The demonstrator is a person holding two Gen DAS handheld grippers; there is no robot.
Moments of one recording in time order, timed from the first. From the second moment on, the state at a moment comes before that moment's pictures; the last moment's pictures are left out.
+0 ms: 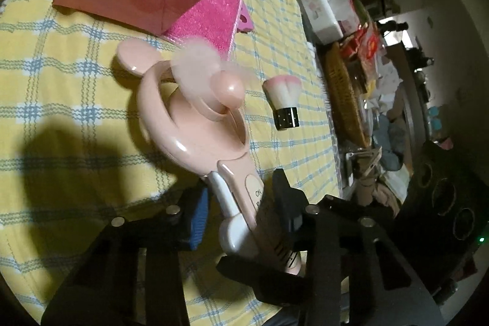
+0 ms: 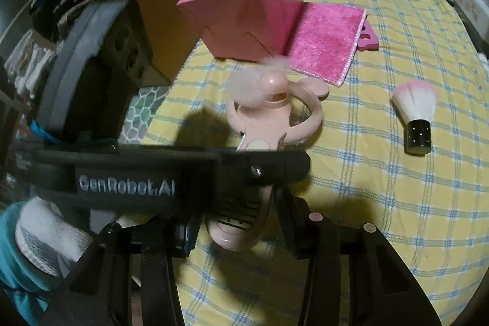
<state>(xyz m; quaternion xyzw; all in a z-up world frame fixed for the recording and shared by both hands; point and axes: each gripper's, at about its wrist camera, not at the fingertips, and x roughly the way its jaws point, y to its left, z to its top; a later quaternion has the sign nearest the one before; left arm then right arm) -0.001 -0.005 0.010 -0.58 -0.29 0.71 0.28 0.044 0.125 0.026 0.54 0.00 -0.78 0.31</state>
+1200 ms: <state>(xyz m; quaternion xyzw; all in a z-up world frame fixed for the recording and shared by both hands) 0.042 -0.071 0.150 -0.45 -0.28 0.78 0.33 0.088 0.070 0.138 0.45 0.04 -0.84 0.31</state>
